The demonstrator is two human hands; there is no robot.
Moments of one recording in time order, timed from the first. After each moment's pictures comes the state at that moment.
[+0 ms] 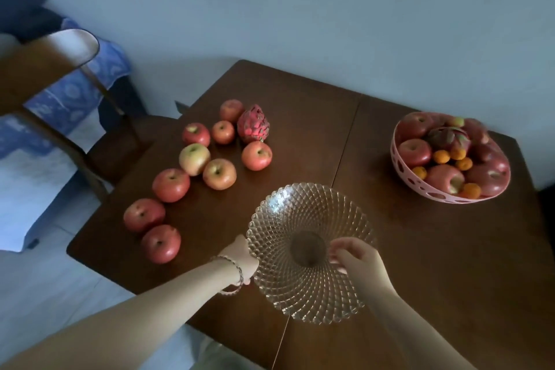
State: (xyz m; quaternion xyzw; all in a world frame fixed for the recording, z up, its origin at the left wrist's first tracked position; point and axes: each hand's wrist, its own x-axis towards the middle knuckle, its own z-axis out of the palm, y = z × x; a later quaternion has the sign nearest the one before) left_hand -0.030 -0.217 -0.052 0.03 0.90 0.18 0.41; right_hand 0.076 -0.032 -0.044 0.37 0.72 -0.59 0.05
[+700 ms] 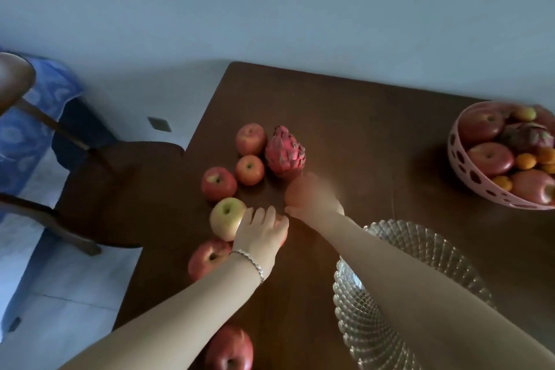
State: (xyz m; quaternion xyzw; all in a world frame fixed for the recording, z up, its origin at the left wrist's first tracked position) left_hand -0.233 -0.254 -0.080 0.46 0.86 -0.13 0.16; right_hand -0.215 -0.109 -0.096 0.36 0.88 -0.27 0.16
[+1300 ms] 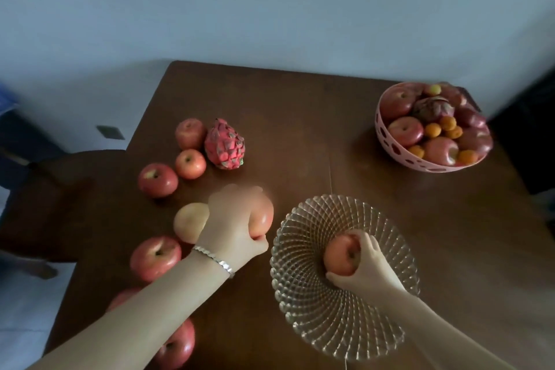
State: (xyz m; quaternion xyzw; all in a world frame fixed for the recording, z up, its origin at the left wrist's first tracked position) left_hand -0.168 -0.219 -0.030 0.38 0.90 0.15 0.14; right_hand 0.024 -0.059 -0.088 0.42 0.82 -0.38 0.08
